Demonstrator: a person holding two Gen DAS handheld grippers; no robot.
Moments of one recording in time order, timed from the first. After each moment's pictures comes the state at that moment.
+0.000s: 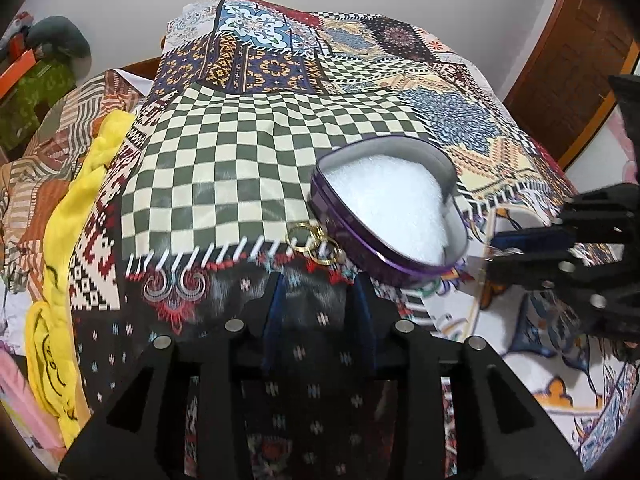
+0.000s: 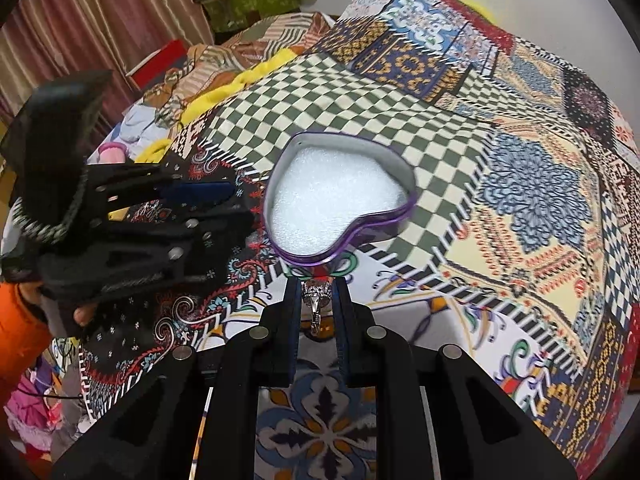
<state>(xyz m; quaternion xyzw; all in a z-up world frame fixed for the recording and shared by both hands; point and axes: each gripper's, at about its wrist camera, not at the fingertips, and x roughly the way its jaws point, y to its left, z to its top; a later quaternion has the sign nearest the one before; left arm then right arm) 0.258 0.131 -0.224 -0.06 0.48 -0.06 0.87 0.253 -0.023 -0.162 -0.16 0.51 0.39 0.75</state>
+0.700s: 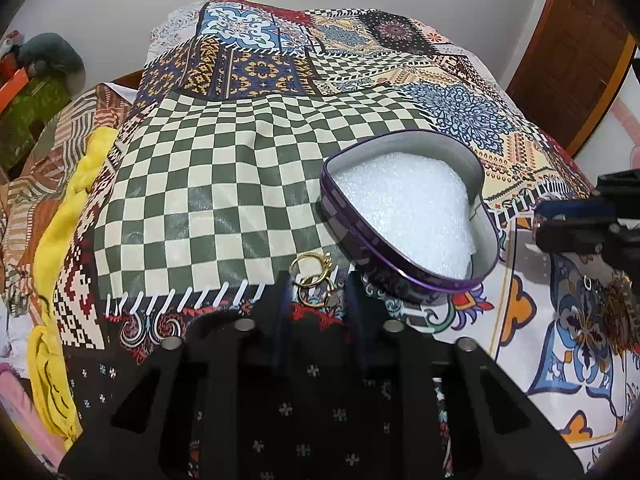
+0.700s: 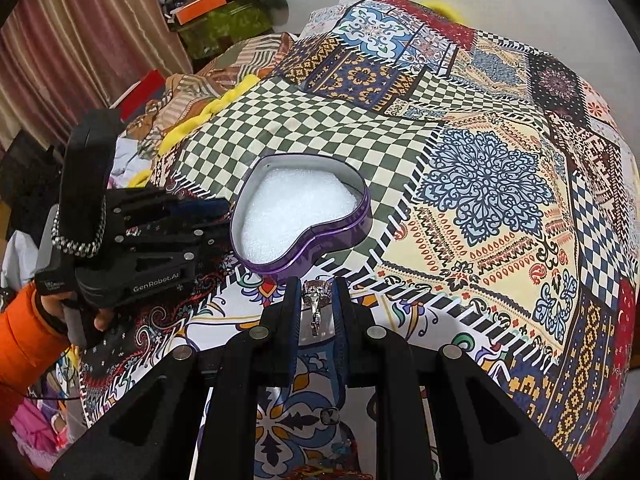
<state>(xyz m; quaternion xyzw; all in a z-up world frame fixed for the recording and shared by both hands) 0.278 0.118 -0.235 -0.03 0.48 -0.06 0.87 0.276 -0.055 -0.156 -0.12 0.50 0.37 0.77</state>
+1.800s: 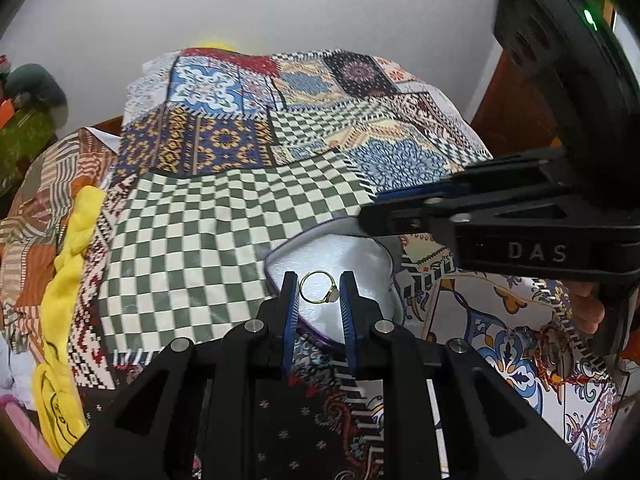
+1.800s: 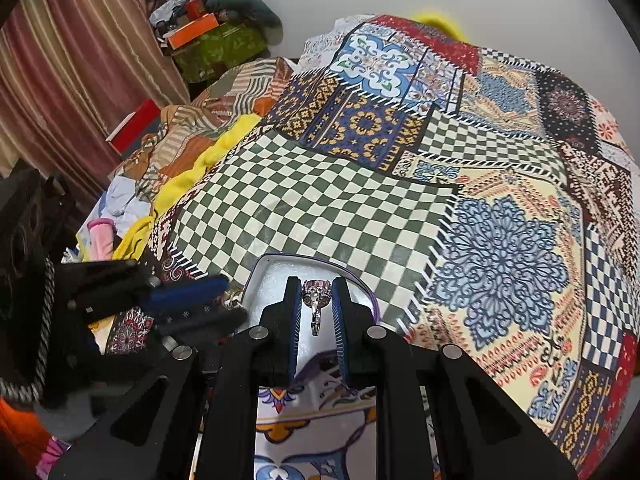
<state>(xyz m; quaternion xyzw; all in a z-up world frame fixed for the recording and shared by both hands) 0.288 0.092 -0.180 -0.03 0.43 -0.11 0.89 0.325 -0.013 -0.137 -0.09 0.49 0.37 0.78</state>
